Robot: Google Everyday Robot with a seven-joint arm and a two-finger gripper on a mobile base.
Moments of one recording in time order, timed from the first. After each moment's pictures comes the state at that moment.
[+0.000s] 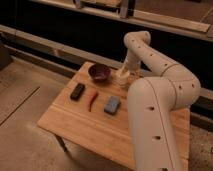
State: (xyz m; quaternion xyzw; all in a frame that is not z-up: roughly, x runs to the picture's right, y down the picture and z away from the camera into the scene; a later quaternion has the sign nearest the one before) arm 0.158 -0.069 0.902 -0.22 0.24 0.74 0.58
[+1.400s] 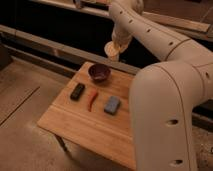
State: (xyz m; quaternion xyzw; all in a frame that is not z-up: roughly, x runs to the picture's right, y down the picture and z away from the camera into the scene) arm 0.065 -0.209 0.767 -0.11 0.11 0.73 0.66
